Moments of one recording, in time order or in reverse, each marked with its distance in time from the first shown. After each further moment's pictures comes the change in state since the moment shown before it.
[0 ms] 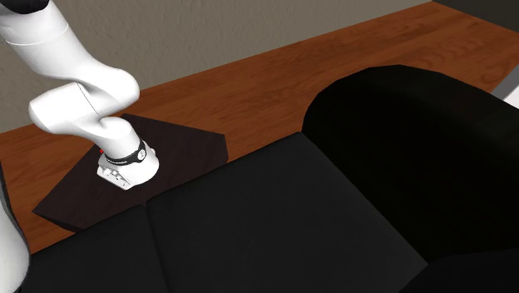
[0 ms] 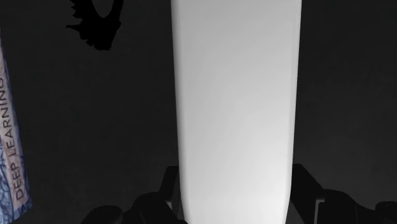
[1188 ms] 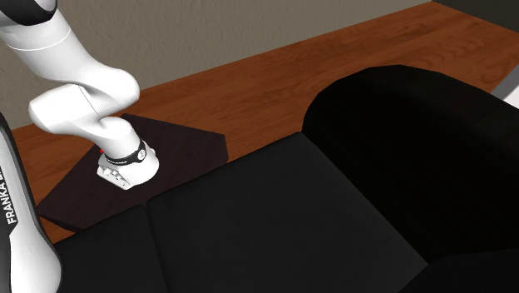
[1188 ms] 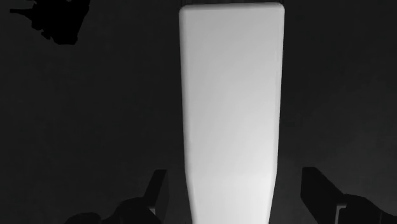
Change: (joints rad) arm -0.009 0.070 0.005 -0.054 0.043 0.116 -0.029
